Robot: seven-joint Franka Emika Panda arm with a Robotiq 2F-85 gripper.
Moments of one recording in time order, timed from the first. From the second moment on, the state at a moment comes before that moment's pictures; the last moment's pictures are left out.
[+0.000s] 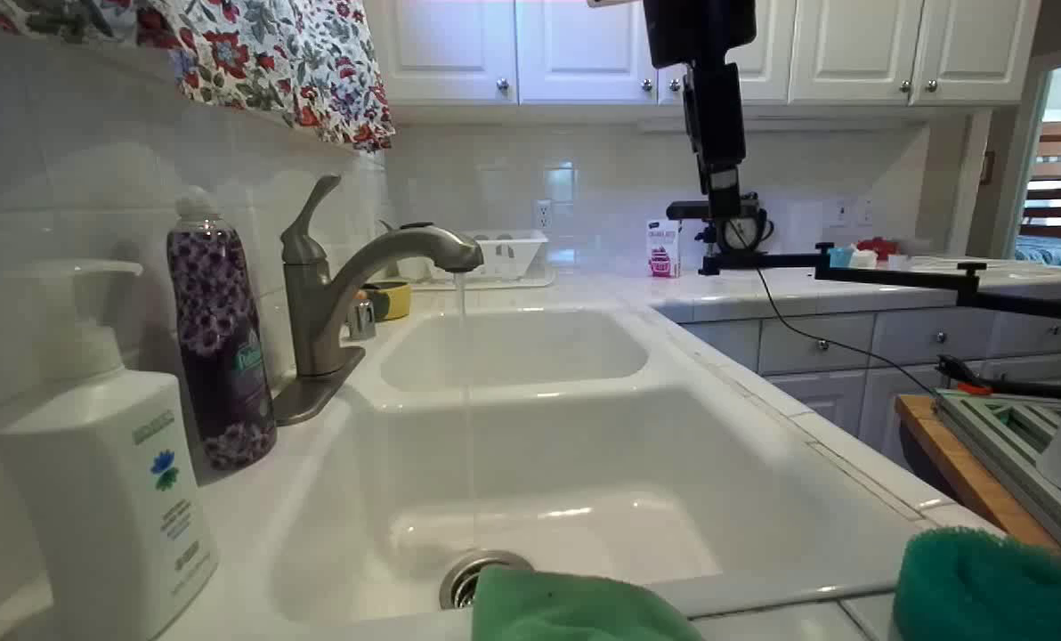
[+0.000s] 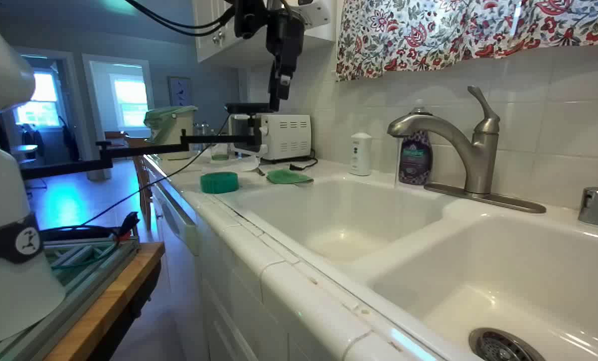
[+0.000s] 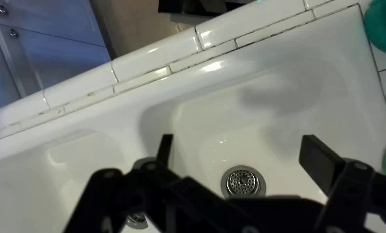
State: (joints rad) arm 0.09 -0.16 0.33 -2.13 -0.12 1.76 0.35
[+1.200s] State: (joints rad) arm 0.10 -0.09 0.23 -2.02 -0.18 1.87 0.28
